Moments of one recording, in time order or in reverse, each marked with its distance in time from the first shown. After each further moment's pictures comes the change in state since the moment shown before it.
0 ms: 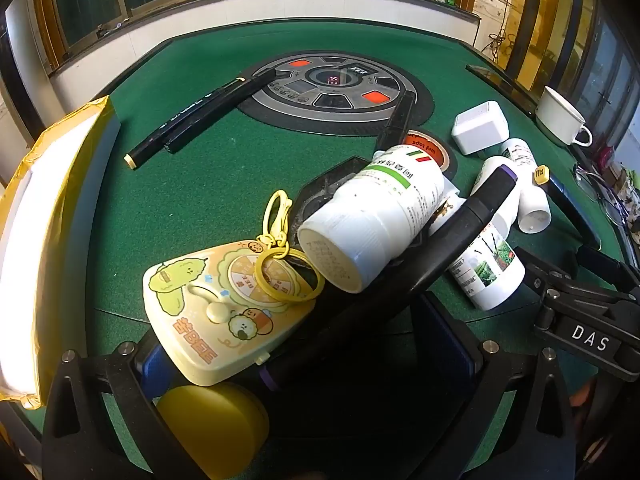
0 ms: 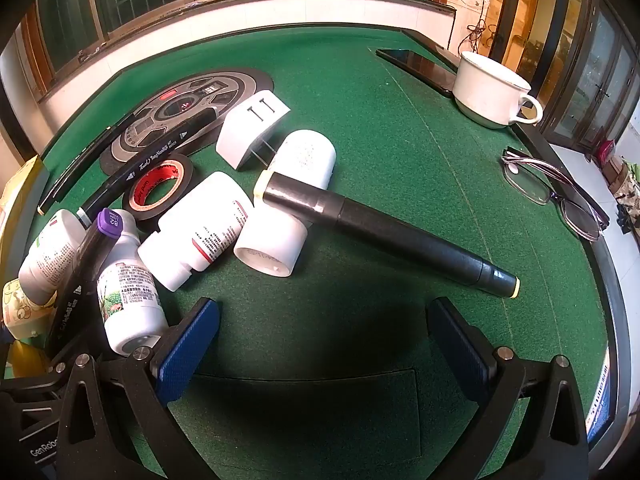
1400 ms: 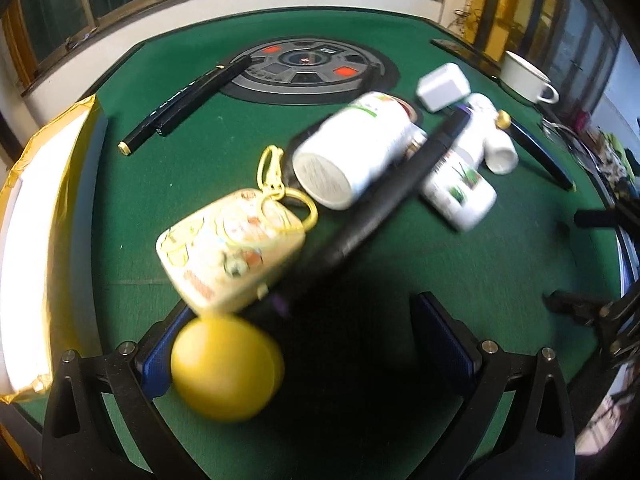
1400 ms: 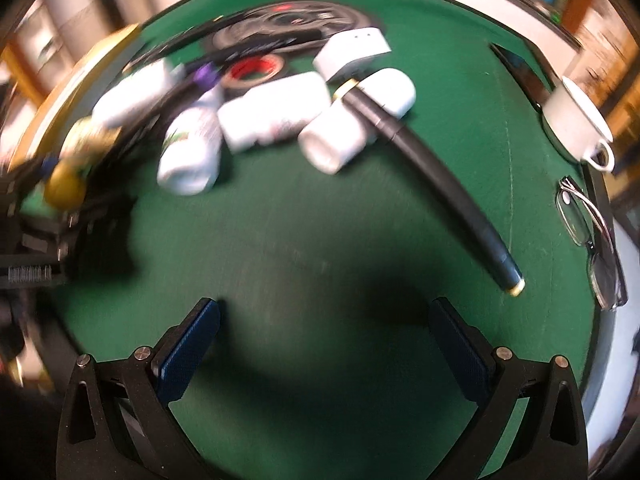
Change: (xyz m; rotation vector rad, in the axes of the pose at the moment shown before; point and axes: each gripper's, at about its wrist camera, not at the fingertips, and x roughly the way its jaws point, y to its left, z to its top) left arm -0.022 0.007 -0.032 0.122 0.026 -0.075; right arm -0.024 -0.014 -0.029 -0.487 0.198 0.213
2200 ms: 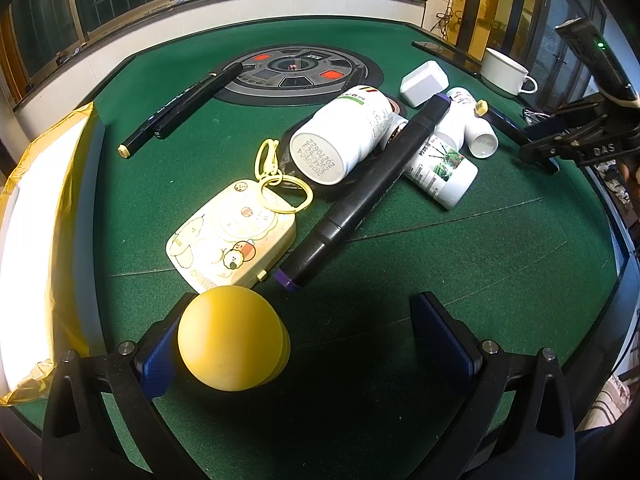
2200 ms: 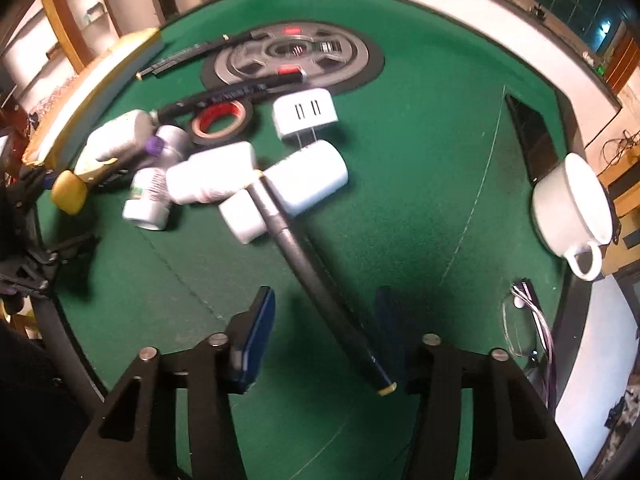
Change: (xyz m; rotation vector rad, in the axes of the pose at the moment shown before) left arm -0.005 0.002 -0.008 0.031 -0.027 -0.025; right arm 0.009 -0.073 0.067 -0.128 0.013 0.066
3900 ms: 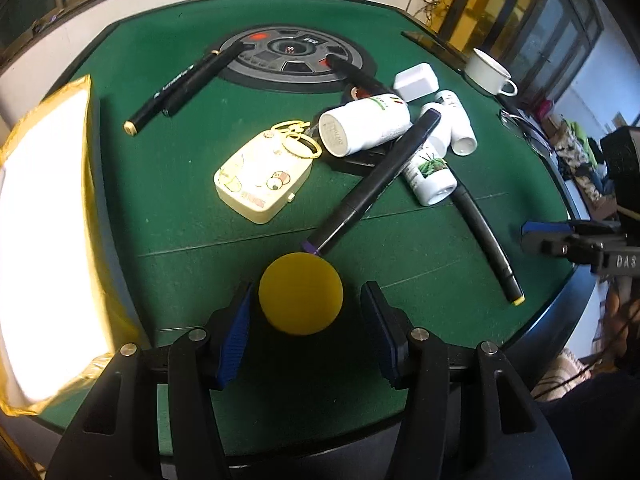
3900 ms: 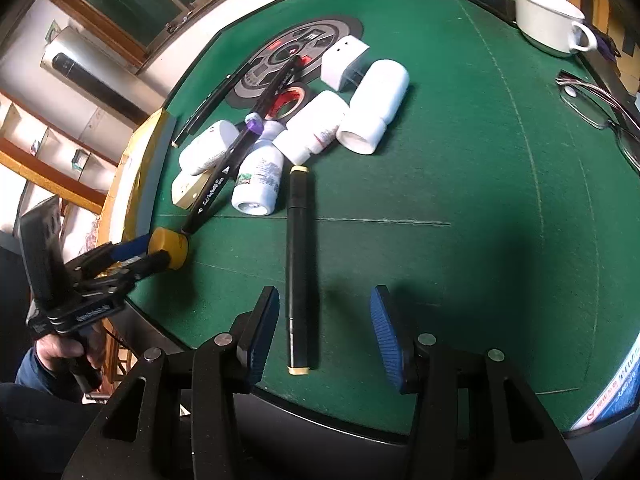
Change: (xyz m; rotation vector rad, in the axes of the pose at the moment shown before) left arm -0.021 0.033 0.010 -0.038 0.135 -0.152; right arm -0.013 0.071 -0.064 0.513 -0.102 0.273
